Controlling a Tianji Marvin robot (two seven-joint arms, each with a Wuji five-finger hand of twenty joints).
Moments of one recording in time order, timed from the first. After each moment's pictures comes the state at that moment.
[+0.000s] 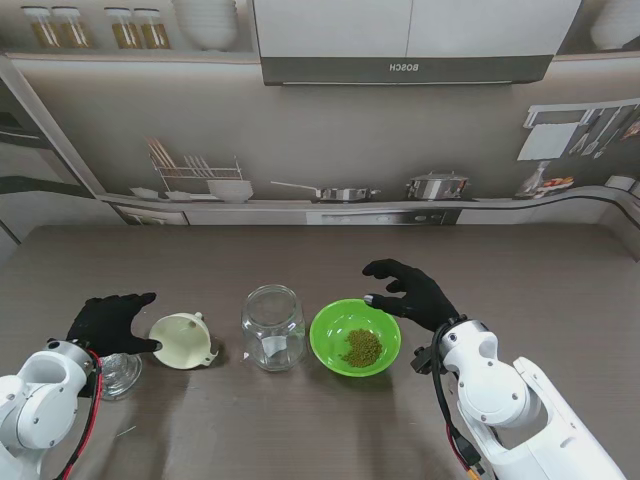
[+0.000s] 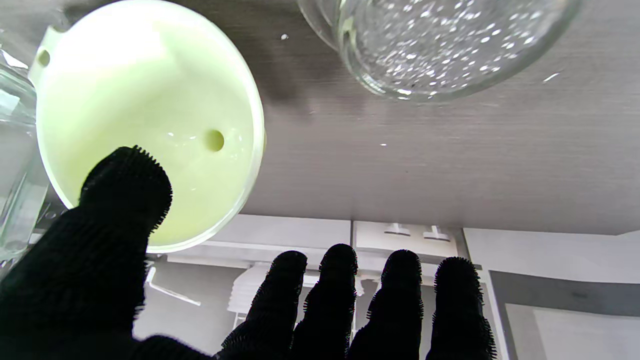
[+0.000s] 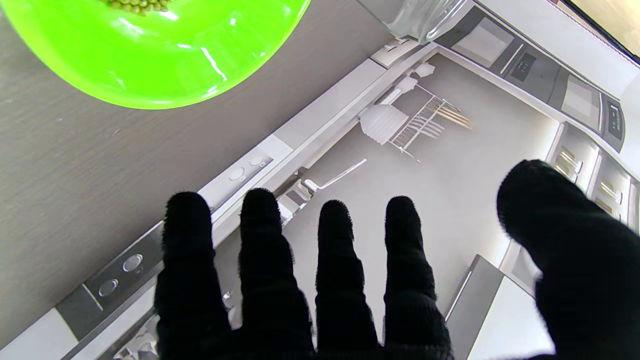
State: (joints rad) left arm 1.72 -1.04 -1.62 -1.58 0.99 -0.11 -0.09; right arm -1.57 -1.13 1.24 -1.71 -0.35 0.00 0.01; left_hand 0.52 -0.58 0.59 -0.15 0.47 0.18 0.03 0.12 0.55 0.19 0.07 0.22 0.38 0.29 0.14 0.29 0.14 0.28 0.44 0.47; right_hand 0.24 -0.55 0.96 -0.08 0.38 -0.11 0.59 0.47 0.50 0.04 0.46 0.37 0.64 0.23 0.17 0.29 0.32 0.37 0.68 0.61
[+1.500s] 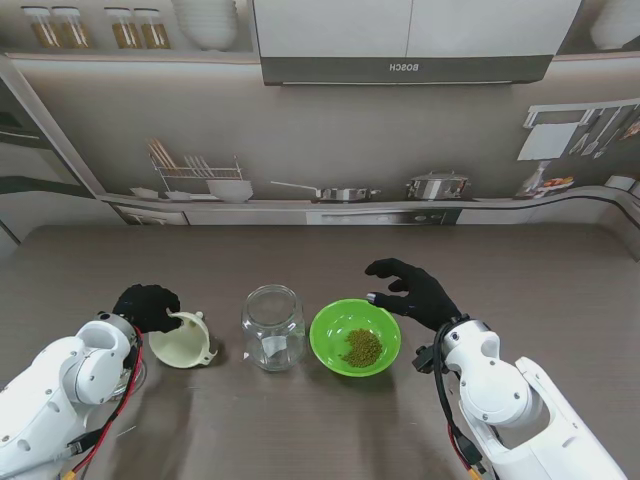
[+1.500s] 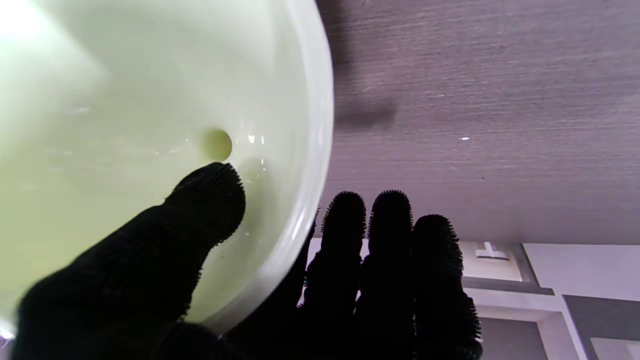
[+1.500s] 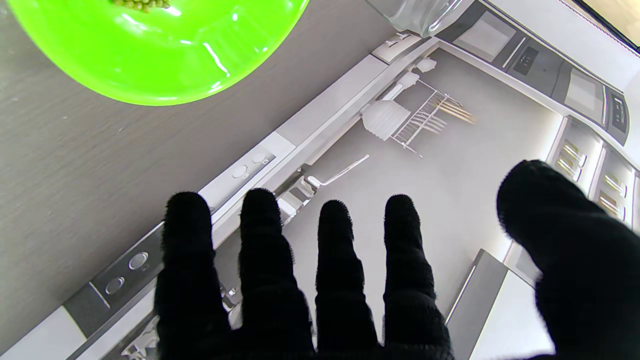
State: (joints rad) left arm 1.42 -1.03 -1.33 -1.28 0.98 -0.08 -0.03; right arm -1.57 -1.13 1.25 -1.71 -0.34 0.00 0.01; left_hand 0.67 -0.56 0.81 -0.10 0.88 0.19 0.31 0.41 0.91 0.21 0.20 0.35 0.73 0.22 0.39 0.39 0.31 0.16 0.96 0.47; right_hand 0.24 -0.54 0.96 -0.08 0.39 -0.11 0.59 0.47 0.50 0.04 0.46 0.37 0.64 0.23 0.17 0.29 0.32 0.37 0.68 0.62
